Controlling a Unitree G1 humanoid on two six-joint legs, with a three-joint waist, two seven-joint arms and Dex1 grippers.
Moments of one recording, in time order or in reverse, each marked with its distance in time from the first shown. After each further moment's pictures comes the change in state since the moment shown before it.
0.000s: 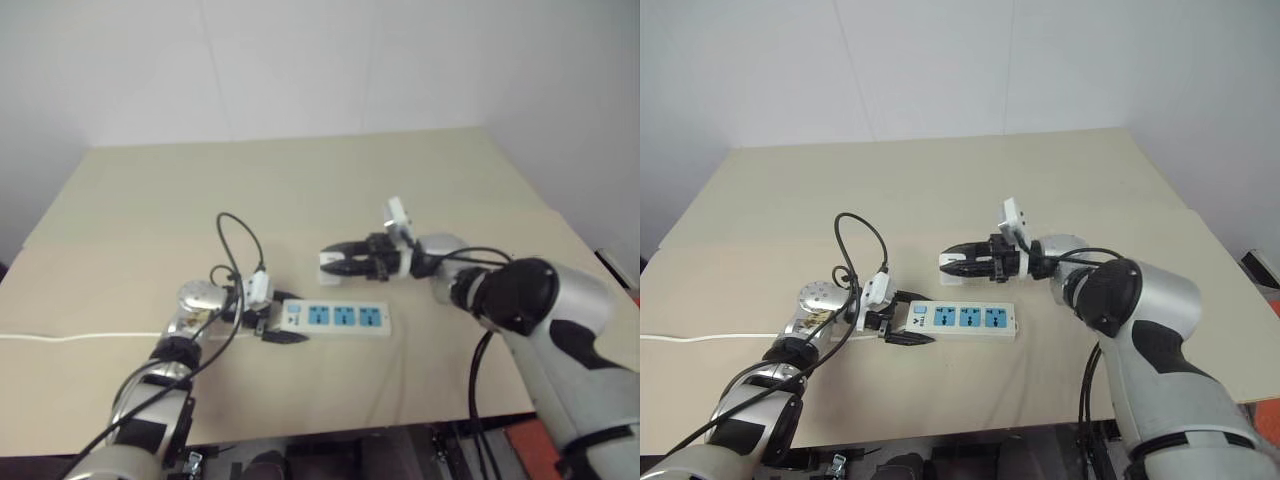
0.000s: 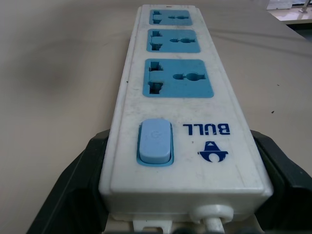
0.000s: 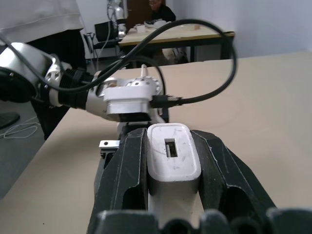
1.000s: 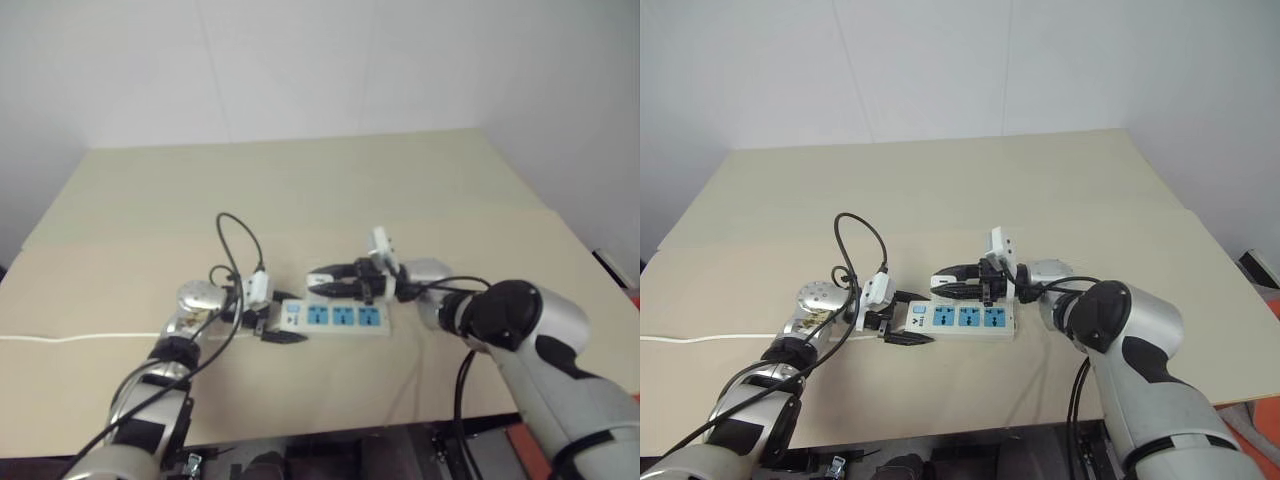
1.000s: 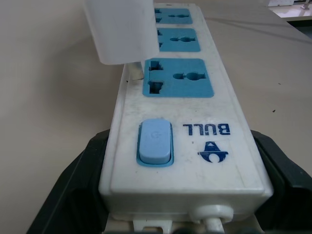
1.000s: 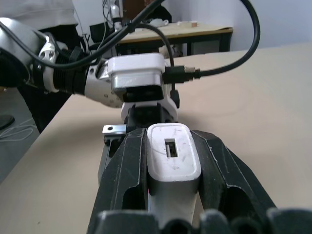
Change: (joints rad) left arm 0.000 0.011 -0.018 0.005 0.003 -0.001 0.018; right arm 0.105 0.037 -0.090 0.004 -0.148 -0.079 -0.108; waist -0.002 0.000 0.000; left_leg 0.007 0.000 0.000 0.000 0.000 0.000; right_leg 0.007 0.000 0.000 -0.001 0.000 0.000
